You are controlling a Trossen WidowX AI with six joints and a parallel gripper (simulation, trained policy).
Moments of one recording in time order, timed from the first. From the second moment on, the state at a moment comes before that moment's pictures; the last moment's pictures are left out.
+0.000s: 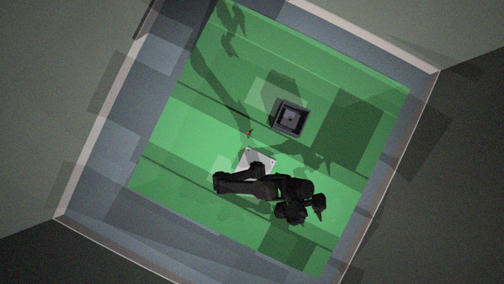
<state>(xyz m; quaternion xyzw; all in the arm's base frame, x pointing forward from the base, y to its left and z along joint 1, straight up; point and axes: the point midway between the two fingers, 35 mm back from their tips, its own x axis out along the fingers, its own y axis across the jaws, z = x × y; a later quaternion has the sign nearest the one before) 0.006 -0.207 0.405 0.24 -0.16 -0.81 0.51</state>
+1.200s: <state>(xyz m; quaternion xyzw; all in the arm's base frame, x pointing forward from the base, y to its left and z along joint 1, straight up) 0.162 -0.081 0.243 0.35 0.28 -0.49 0.75</state>
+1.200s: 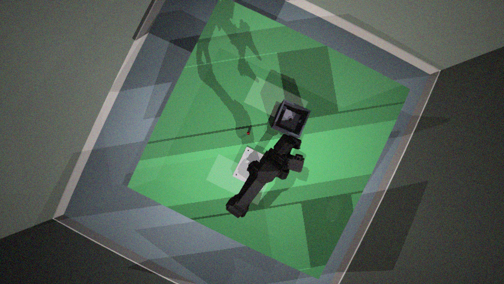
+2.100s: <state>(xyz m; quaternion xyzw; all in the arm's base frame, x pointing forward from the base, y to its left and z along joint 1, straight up) 0.153 0.077 0.122 0.38 0.53 -0.36 0.67</state>
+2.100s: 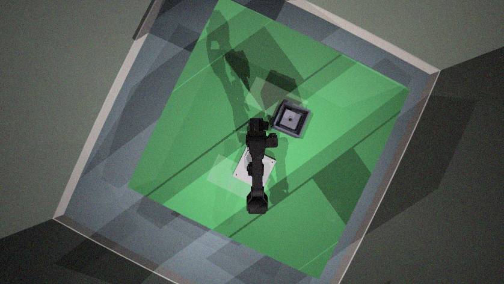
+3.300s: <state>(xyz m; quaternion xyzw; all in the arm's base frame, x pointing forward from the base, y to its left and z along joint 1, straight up) 0.148 0.146 0.037 0.43 0.61 -0.27 0.61</state>
